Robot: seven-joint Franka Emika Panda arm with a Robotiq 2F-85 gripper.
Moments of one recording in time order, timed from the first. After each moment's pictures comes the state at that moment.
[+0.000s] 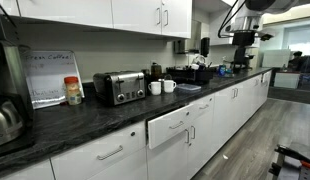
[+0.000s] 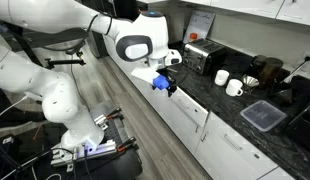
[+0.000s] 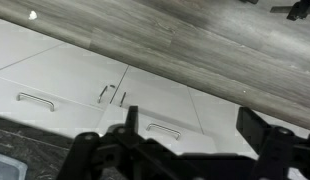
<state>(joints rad) 0.01 -0.49 -0.34 -2.60 -0.15 2.25 -0.65</state>
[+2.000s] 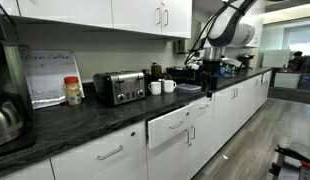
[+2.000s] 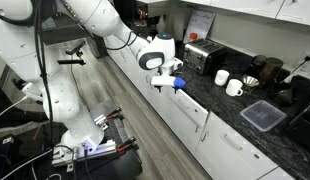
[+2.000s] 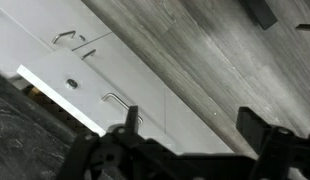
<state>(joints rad) 0.06 -0.05 -0.18 -2.50 0.04 2.56 -1.03</state>
